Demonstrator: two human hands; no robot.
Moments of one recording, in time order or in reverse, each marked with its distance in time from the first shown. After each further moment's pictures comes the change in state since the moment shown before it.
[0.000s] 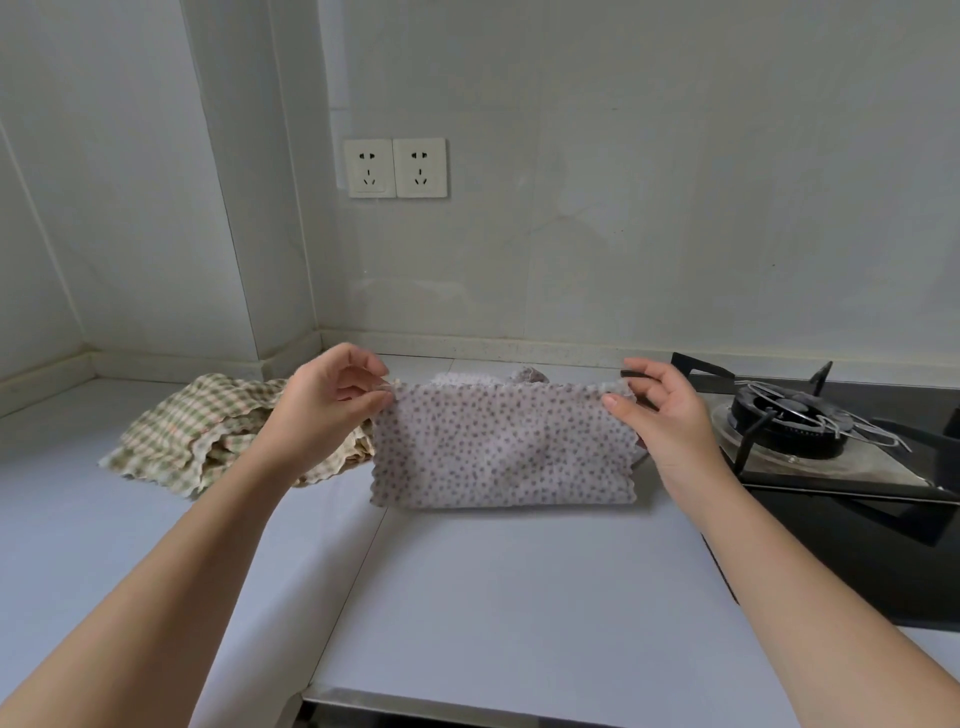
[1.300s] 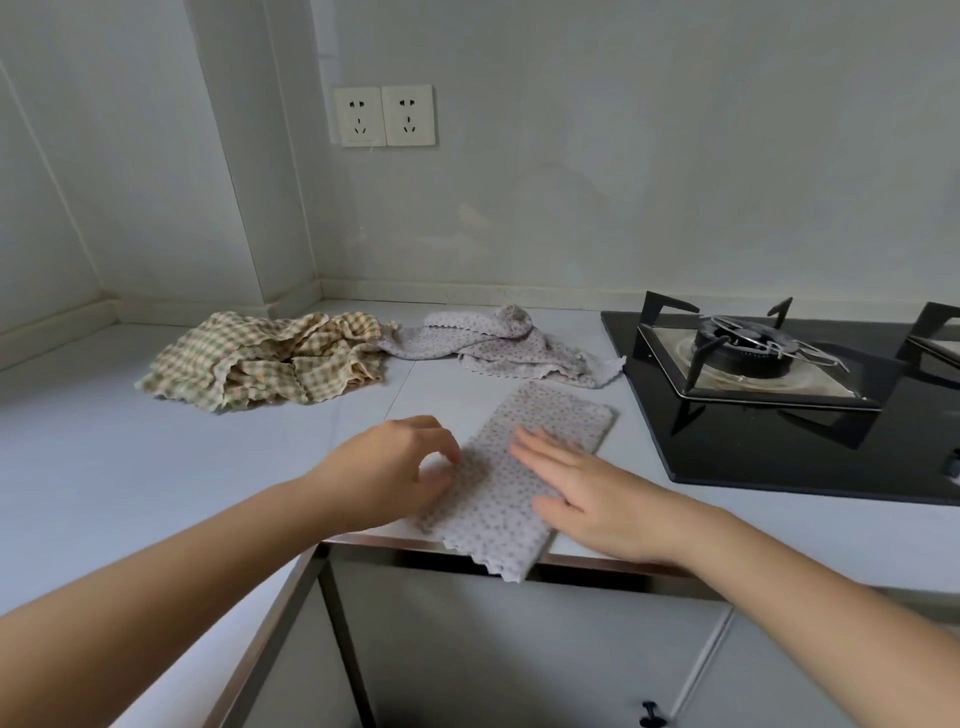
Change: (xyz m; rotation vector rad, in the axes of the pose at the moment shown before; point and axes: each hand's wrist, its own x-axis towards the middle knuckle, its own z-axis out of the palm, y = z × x) left_hand -0.116 0.036 0.046 0.774 -0.601 0.257; right_hand -0.133 -0.019 -0.006 -1.058 -0.952 -0.219
